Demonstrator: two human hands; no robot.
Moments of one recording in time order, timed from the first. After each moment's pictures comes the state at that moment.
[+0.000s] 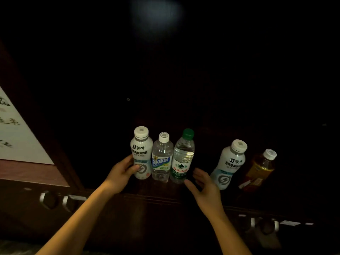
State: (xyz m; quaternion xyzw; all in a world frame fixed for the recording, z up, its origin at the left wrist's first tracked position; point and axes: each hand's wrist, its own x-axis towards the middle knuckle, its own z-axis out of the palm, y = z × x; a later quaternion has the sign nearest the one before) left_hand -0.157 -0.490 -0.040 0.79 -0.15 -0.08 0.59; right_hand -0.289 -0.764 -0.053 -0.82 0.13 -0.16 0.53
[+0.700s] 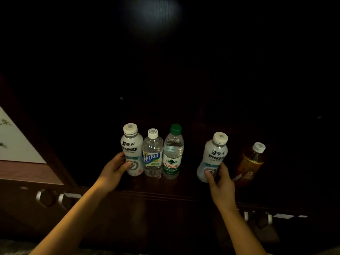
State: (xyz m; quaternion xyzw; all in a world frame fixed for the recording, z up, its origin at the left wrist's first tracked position) left_hand -0.167 -0.495 -0.038 0.79 -0.13 -0.05 0.59; right_hand -0.305 -0.829 -0.053 -0.82 0.17 -0.23 0.49
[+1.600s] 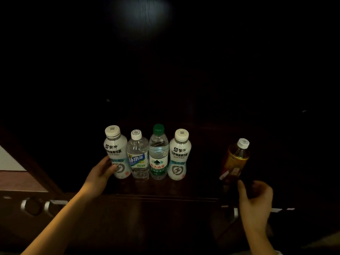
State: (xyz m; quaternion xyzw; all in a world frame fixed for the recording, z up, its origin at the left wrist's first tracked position) left_hand -0.170 -0.496 -0.043 0.82 -0.11 -0.02 0.55; right_hand -0.381 -0.905 -0.074 -0.73 0.36 -0.40 0.42
